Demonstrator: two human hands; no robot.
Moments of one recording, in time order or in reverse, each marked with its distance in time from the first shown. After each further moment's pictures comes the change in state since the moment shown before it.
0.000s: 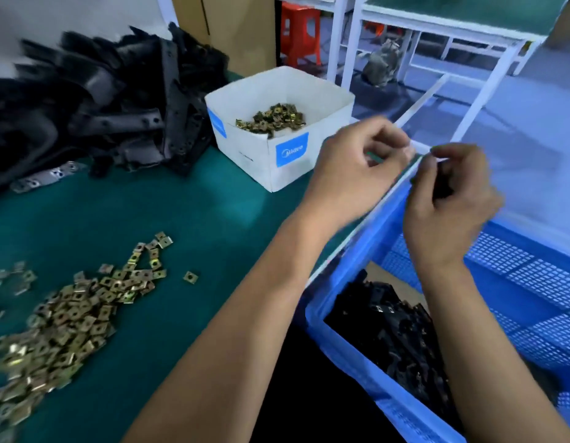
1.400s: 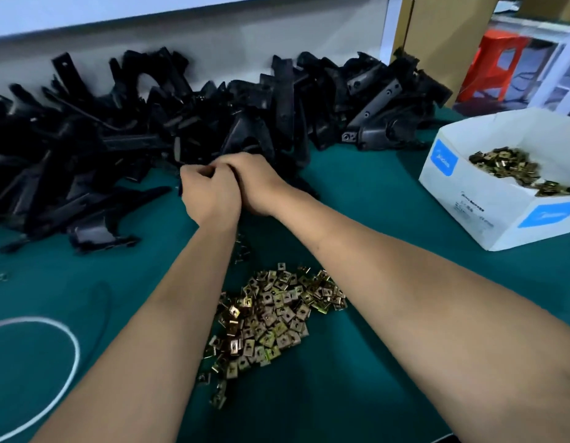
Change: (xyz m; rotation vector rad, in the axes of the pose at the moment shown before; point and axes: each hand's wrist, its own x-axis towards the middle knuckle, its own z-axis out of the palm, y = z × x) left_hand -0.114 -0.074 -0.365 0.386 1.426 -0.524; right_hand -0.168 -0.331 0.302 0.677 -1.568 0.191
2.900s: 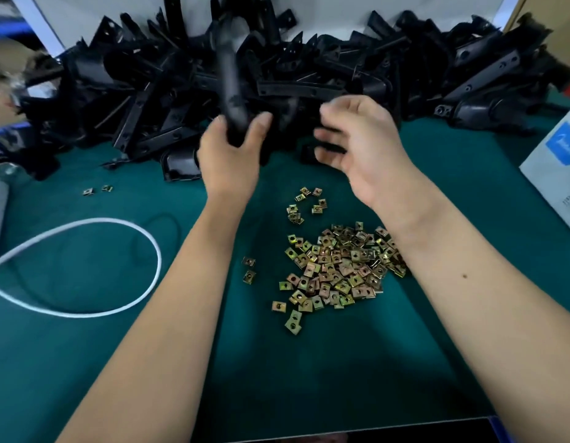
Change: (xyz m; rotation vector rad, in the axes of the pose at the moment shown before) left_hand 0.021 -0.035 -0.110 -0.025 -0.042 0.285; right_hand -0.080 -0.038 0.002 0.639 0.097 0.083
